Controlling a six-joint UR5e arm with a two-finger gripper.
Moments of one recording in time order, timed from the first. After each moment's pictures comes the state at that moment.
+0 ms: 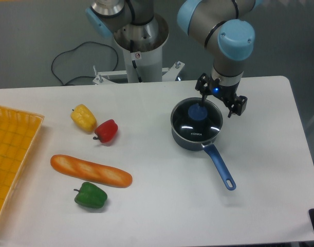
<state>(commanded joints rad) 2.75 -1.75 -1.74 -1.23 1.58 1.20</state>
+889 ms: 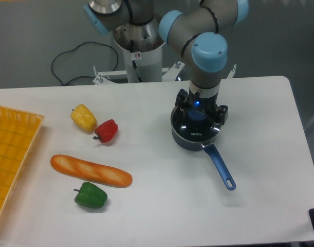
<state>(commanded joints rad) 2.64 -1.75 -1.85 -1.06 1.57 1.08</state>
